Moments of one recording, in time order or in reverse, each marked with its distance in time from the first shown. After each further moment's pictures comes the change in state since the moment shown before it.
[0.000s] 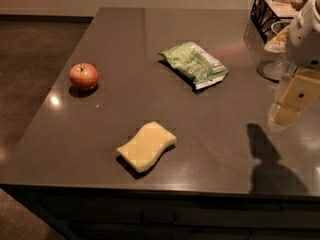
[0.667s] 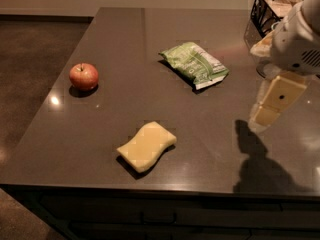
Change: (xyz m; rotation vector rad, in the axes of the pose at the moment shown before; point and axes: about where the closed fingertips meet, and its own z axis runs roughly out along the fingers) arm -0.022 0.001 0.015 -0.025 -0.082 0.014
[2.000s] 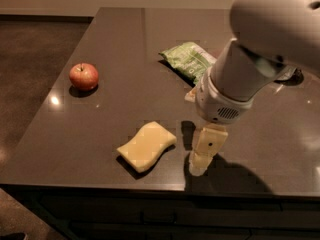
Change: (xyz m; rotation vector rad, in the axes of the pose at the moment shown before) arm -0.070 0.074 0.108 -0.187 -0.062 -0.150
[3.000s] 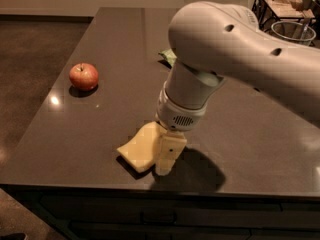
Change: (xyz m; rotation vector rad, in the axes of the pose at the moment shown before) arm -0.048 0.004 0.056 -0.076 0.039 -0.029
